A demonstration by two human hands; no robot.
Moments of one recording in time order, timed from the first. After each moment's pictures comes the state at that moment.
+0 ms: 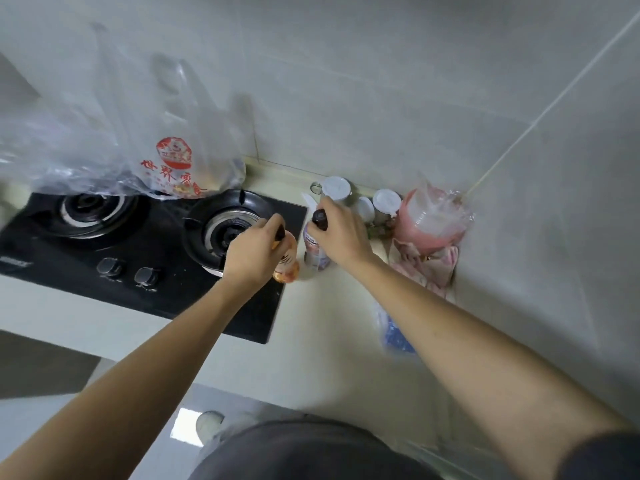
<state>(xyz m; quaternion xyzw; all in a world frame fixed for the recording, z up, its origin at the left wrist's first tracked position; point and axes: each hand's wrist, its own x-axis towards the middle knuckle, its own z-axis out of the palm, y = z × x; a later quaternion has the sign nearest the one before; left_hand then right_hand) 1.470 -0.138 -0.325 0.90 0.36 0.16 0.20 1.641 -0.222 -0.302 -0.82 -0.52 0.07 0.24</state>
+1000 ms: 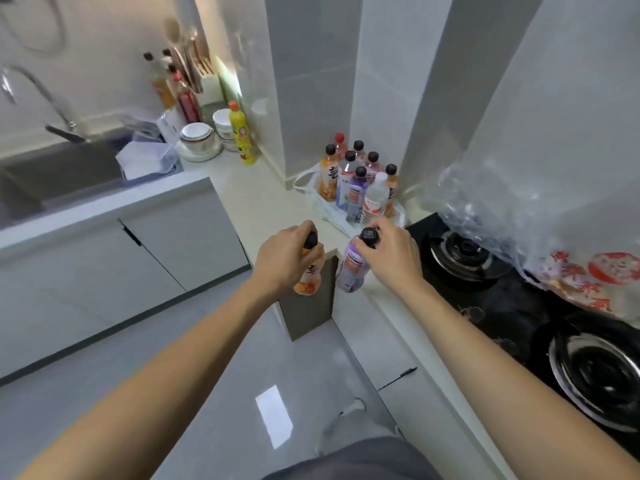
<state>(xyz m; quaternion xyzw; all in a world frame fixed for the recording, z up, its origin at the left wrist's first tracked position) 0.783 0.025 -0.263 0.72 0.65 0.20 0.11 0.996 0.055 -0.260 -0.61 -0.72 0.19 0.28</state>
